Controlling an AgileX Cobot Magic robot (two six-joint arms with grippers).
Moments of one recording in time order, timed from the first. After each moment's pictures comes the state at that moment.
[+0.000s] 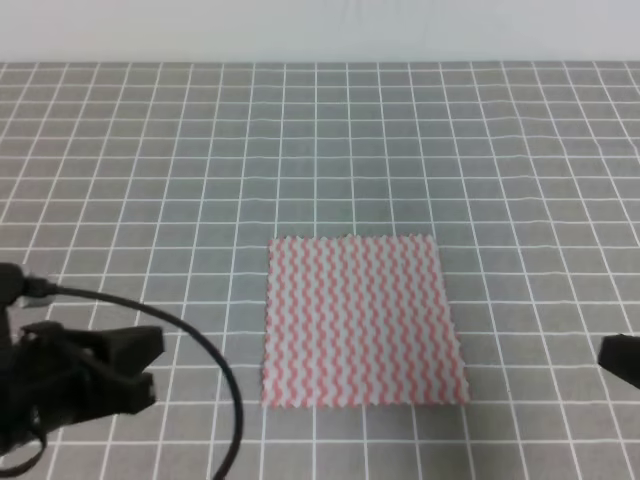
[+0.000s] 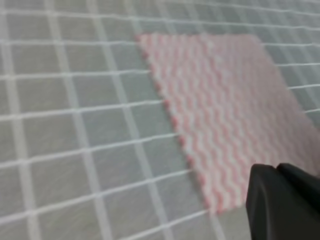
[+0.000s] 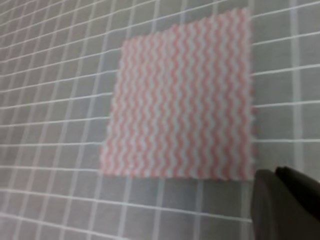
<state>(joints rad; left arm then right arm) -0.23 0.94 -0.42 -1.25 0.39 1.02 0.11 0.75 -0.48 0.80 0.64 -0.33</state>
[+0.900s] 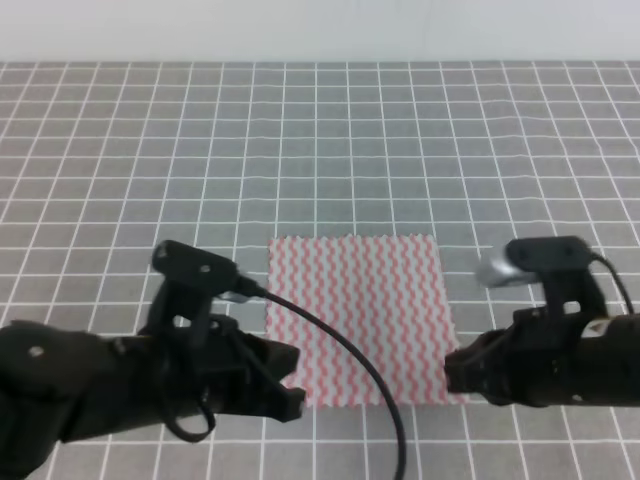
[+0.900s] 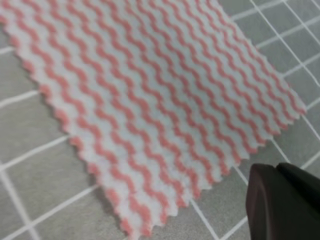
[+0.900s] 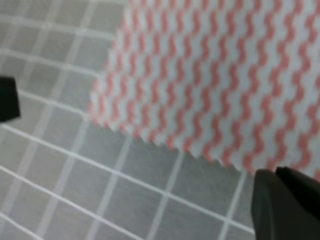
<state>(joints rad) -0.62 1.30 -0.58 -1.39 0.22 1.16 0.53 1.29 -0.65 0.76 0.38 -0.36</state>
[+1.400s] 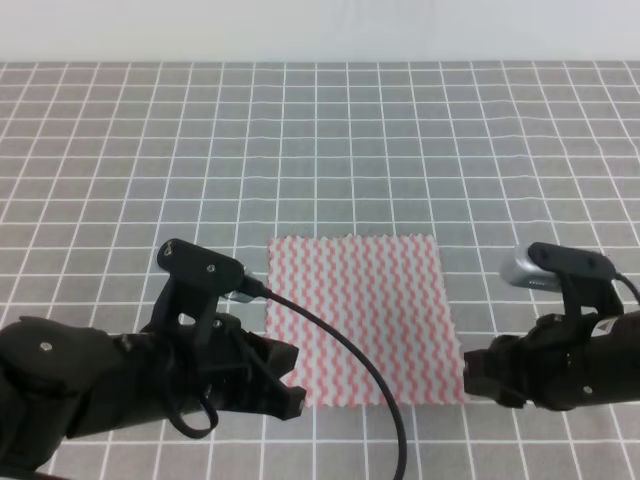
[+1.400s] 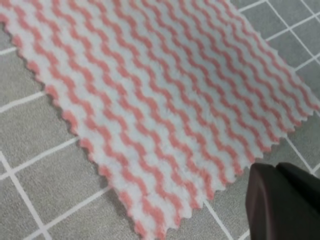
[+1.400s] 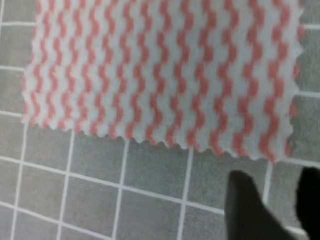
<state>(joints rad) -0.63 1.35 -0.61 -1.39 0.23 1.19 0.45 1.40 -0.67 0.67 0.44 -0.19</state>
